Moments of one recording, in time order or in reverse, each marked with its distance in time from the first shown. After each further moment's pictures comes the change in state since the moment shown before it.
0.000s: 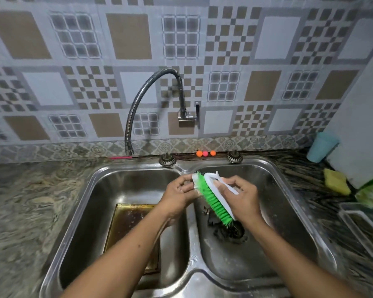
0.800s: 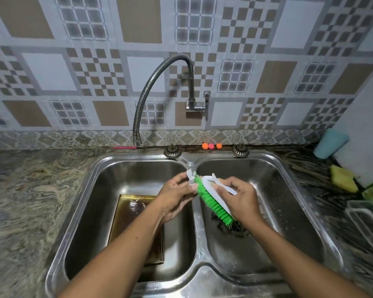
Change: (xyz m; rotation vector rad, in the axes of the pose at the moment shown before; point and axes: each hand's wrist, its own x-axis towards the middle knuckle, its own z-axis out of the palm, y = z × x) left_hand -0.009 0.003 -0.034 -0.198 0.011 -0.193; right_hand -0.009 0.009 0.023 -0.157 -0.084 0.016
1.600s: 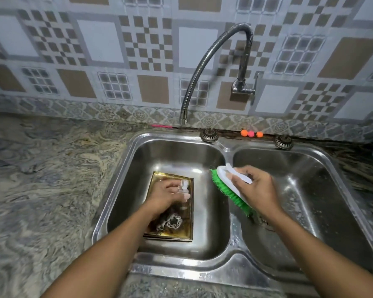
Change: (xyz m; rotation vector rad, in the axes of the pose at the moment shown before) left_hand -0.056 -0.002 -0.142 0.565 0.409 -0.019; right_hand 0.007 -0.007 0.063 -0.195 -0.106 -0.019
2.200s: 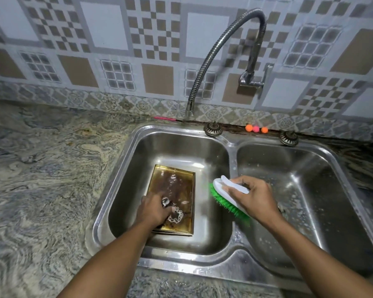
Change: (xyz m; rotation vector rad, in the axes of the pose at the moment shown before) left_hand 0.008 -0.078 -0.017 0.868 0.279 -0.058; right_hand -0.021 0.012 0.013 -0.113 -0.124 0.078
